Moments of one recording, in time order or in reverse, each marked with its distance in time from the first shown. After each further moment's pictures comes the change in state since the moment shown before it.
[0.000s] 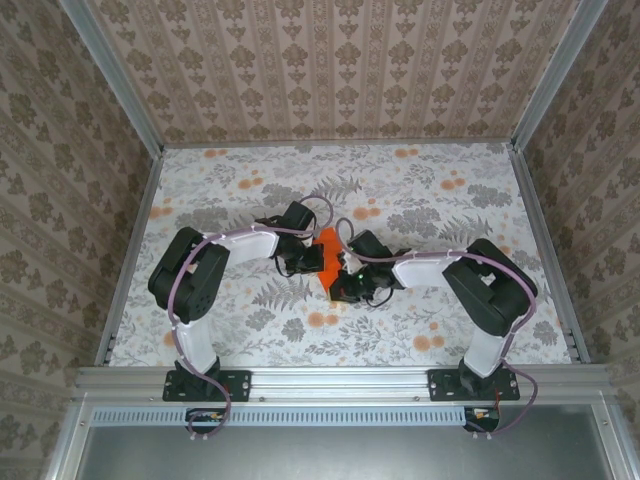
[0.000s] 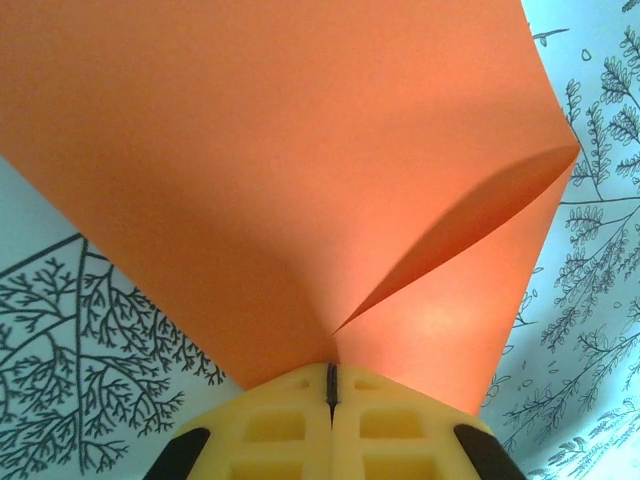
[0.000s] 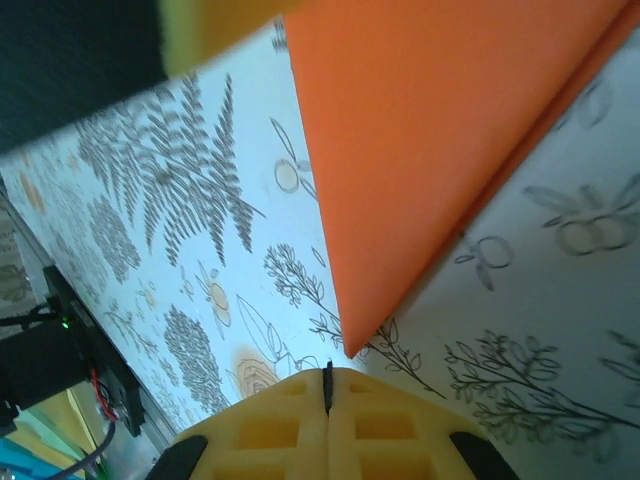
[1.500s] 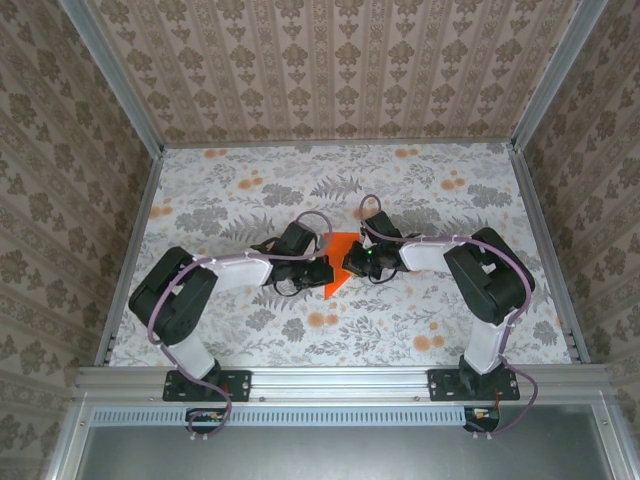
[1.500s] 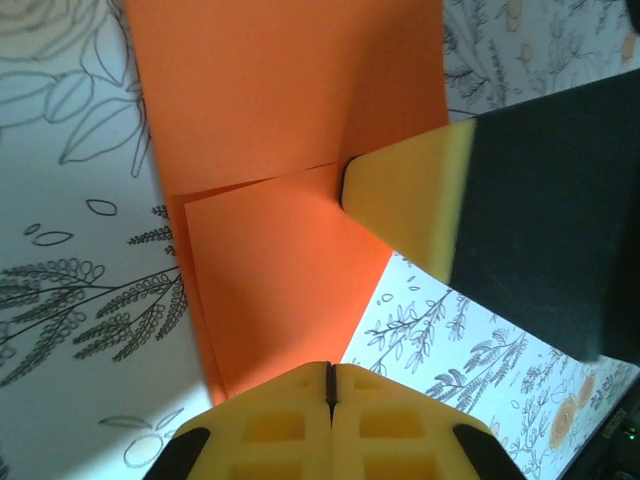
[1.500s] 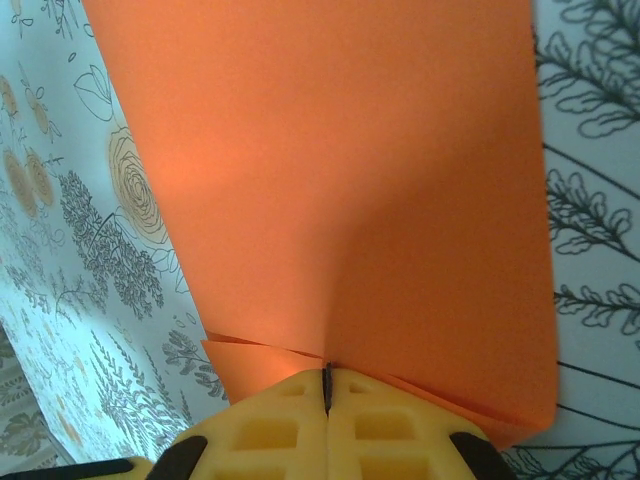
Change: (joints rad) left arm -0.099 -0.162 -0.256 0.338 0.067 -0.221; right arm -0.133 0.072 0.078 0.040 0.187 0.218
